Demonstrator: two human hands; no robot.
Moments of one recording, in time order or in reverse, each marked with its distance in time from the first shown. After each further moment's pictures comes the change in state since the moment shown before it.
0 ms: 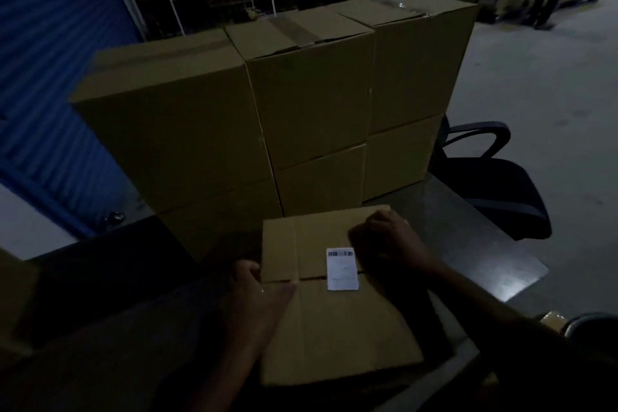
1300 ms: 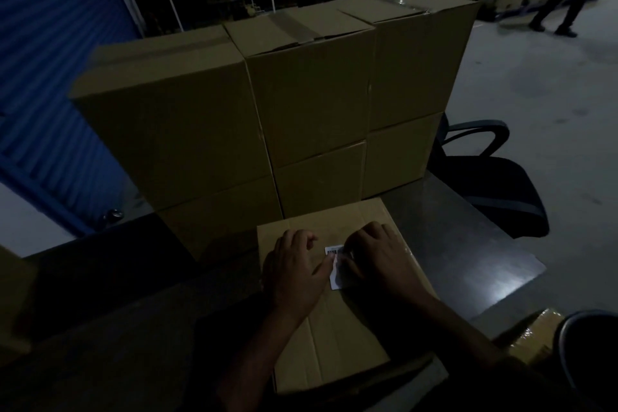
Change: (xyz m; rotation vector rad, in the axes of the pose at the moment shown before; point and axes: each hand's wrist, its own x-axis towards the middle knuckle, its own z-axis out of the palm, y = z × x) left_hand 0.013 0.041 0.055 0.111 0.053 0.513; right_hand -0.025 -0.048 0.032 -0.141 0.244 0.054
